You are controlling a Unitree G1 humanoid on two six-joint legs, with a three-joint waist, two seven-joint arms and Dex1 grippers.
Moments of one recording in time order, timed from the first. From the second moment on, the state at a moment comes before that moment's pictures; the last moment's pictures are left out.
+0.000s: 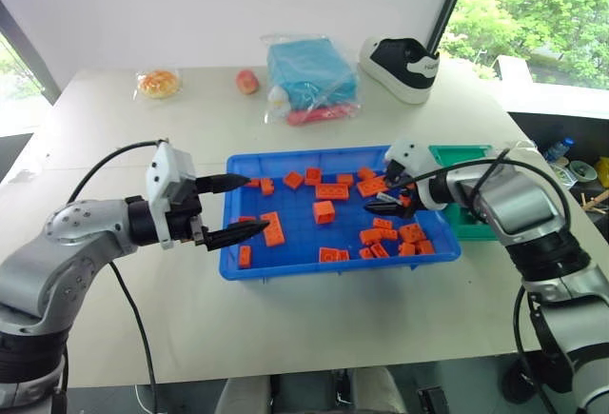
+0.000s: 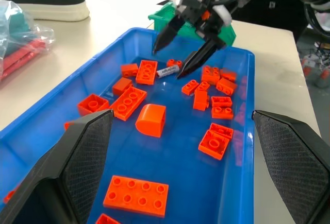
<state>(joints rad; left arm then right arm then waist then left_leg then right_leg) -0.24 0.80 0.18 -0.47 -0.77 0.68 -0.91 -0.73 -0.73 0.29 0.05 0.20 0.94 0.89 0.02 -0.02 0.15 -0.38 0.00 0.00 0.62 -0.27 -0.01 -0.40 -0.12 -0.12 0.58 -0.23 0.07</state>
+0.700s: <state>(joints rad) -0.23 0.81 0.18 -0.48 -0.77 0.66 -0.91 -0.75 -0.66 0.31 0.31 0.13 0.81 0.88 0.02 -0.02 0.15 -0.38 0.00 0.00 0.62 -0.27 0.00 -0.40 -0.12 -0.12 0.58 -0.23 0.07</state>
